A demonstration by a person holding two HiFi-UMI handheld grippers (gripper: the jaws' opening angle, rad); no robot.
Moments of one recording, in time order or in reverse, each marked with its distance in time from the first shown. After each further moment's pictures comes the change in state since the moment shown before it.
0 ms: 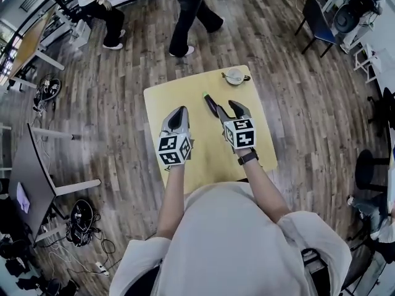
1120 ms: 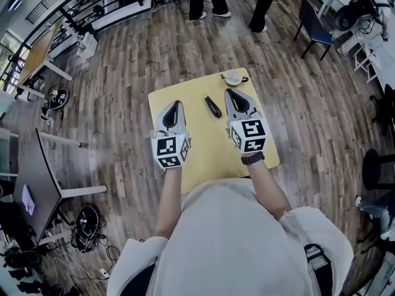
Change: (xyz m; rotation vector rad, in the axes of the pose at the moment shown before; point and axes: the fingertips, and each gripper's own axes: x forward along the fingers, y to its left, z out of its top) left arm -0.055 -0.033 0.082 0.219 -0.171 0.033; right arm -0.105 0.022 0.115 -0.083 -0.393 -0.030
